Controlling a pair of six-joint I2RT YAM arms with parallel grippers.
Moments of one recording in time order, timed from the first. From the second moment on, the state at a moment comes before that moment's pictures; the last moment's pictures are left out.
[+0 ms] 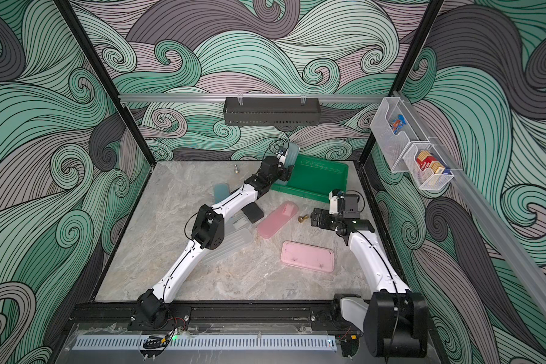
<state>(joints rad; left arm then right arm) -0.66 2.79 2.60 -0.08 -0.17 -0.01 -0.02 1.18 0.79 -0.53 -0.18 0.20</state>
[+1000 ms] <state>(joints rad) -0.62 2.56 2.35 -0.16 -0.30 -0.04 -0.03 1.19 0.79 -0.53 -0.18 0.19</state>
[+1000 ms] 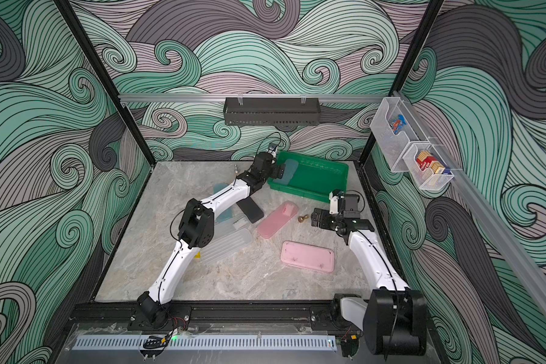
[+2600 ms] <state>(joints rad) -0.52 2.71 2.59 -0.74 0.06 -0.31 -0.03 1.19 0.78 -0.52 -0.21 0.19</state>
